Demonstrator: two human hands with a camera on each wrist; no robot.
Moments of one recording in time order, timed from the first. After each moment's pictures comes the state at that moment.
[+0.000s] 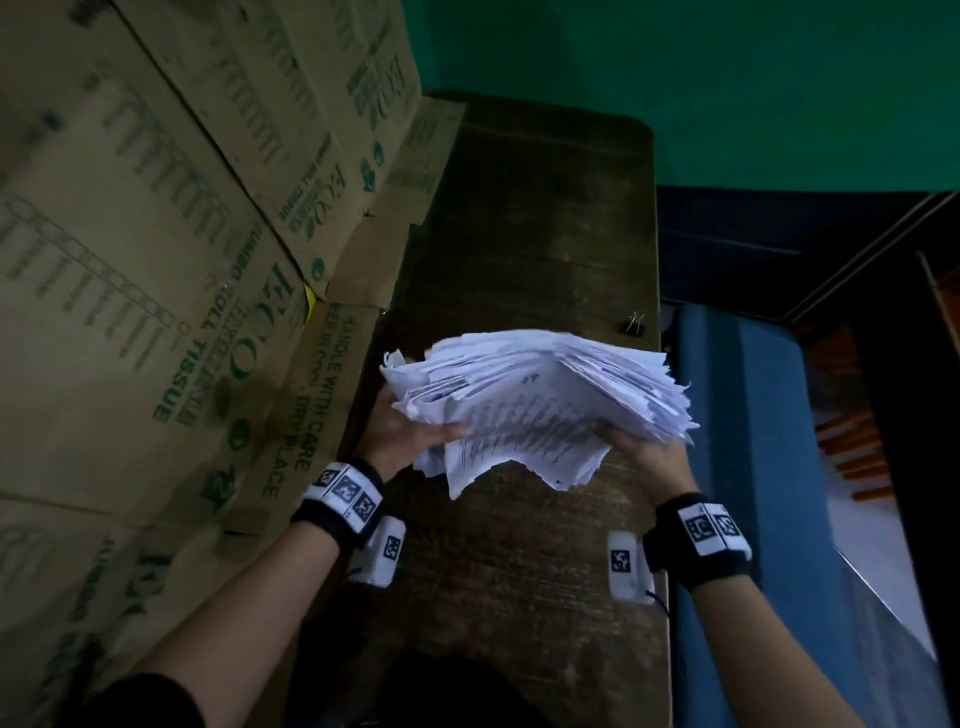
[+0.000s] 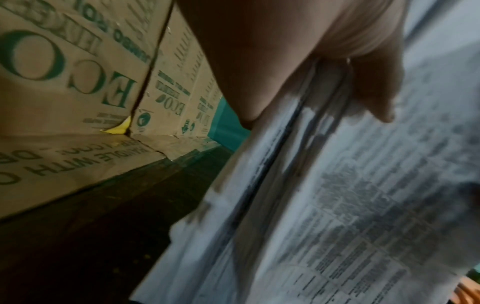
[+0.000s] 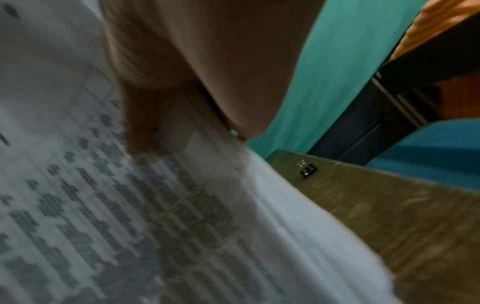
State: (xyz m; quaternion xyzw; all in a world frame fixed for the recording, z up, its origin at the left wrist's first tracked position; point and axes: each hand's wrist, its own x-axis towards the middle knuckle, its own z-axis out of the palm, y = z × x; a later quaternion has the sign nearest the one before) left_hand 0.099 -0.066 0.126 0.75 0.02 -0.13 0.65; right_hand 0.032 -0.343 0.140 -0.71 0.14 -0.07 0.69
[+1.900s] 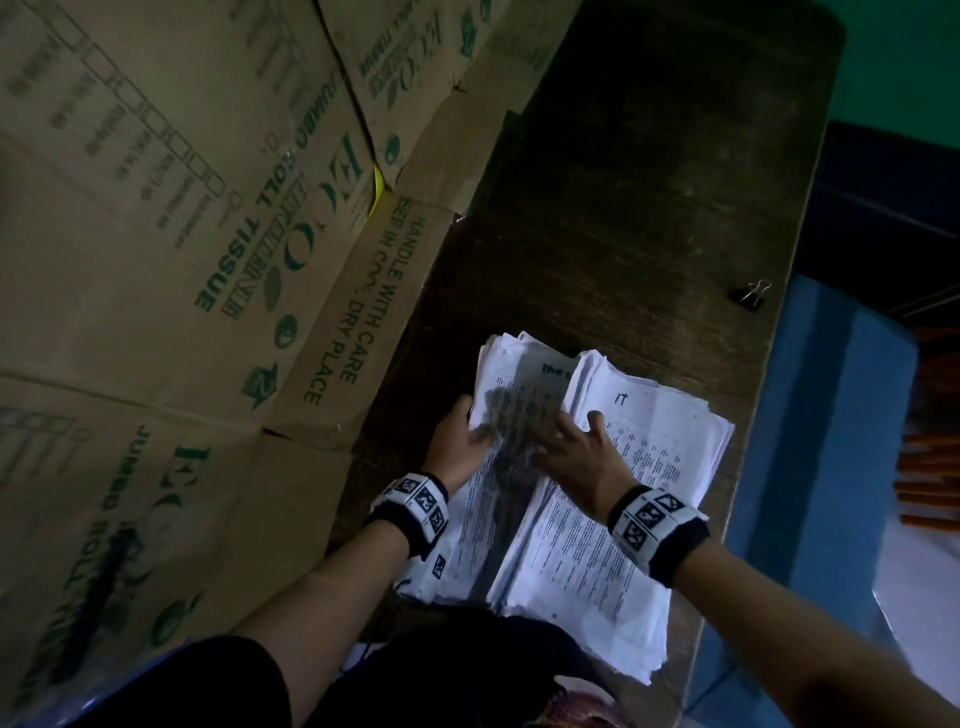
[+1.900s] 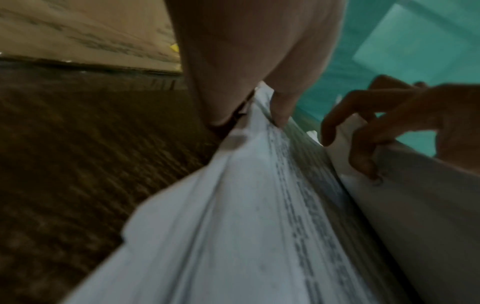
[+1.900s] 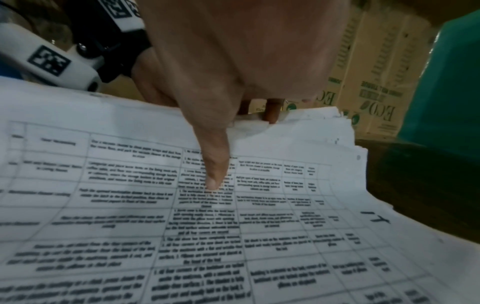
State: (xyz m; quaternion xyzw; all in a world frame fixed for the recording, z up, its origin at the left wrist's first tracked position) left_hand 0.052 -0.060 -0.014 0.79 0.15 -0.19 0.56; right_hand 0.051 -0.247 0.049 -0.90 -0.36 0.20 -0.13
